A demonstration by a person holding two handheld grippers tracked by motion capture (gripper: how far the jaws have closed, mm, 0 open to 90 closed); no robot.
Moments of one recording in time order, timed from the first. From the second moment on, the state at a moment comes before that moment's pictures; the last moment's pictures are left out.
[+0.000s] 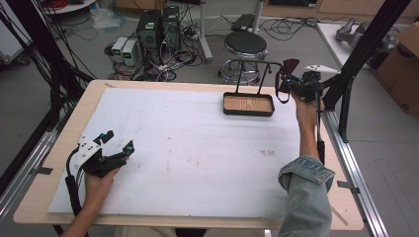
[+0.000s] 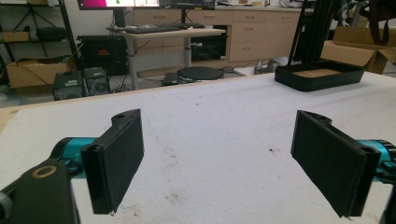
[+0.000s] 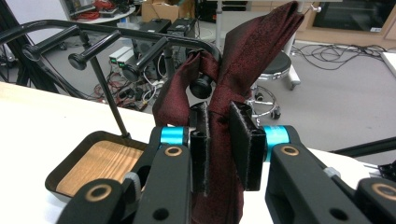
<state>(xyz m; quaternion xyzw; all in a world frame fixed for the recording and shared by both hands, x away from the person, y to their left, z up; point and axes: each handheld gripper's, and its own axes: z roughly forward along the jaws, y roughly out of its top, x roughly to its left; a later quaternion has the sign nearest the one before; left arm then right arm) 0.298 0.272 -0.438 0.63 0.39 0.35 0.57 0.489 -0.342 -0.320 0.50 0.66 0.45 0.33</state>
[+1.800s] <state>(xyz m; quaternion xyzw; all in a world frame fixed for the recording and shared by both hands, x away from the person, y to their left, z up) 0.298 0.271 -0.438 0.62 0.39 0.35 0.57 0.448 -0.348 -0.285 0.47 0.65 0.50 0.32</state>
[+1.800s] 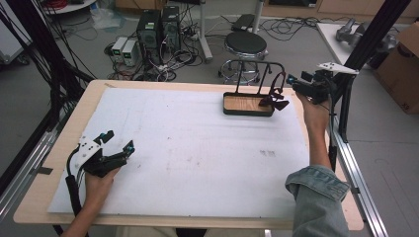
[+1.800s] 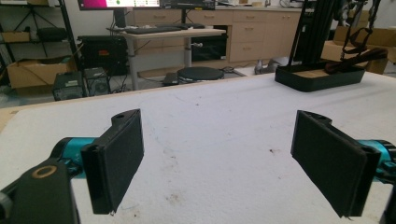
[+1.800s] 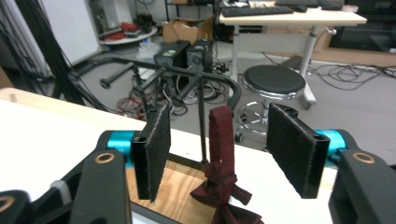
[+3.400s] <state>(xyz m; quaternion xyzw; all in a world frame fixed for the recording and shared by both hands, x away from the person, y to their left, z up) 0.298 0.269 -0.438 0.63 0.40 0.36 0.57 0.282 -0.315 -0.417 0.40 0.60 0.60 0.36</state>
